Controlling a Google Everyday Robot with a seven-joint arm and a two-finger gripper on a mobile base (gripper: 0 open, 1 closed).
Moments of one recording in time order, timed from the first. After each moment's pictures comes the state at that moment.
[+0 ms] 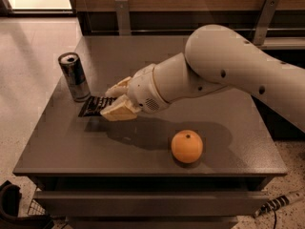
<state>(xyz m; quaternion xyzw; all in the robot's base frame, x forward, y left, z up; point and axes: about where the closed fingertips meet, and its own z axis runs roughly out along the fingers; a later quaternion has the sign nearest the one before) 0.476 0.092 0.877 -0.61 0.64 0.28 0.38</state>
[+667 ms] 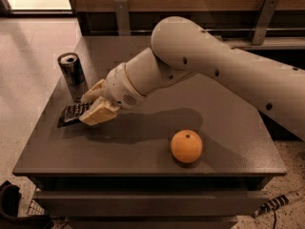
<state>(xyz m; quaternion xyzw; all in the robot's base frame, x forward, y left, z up) 0.472 0.141 0.866 -0.68 0.58 0.31 0.33</state>
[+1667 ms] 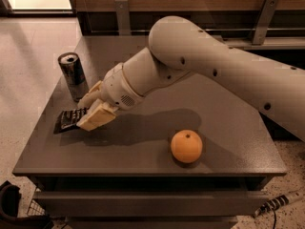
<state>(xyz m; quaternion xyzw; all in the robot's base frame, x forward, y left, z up) 0.468 0.148 0.867 -0.68 0.57 0.32 0.33</state>
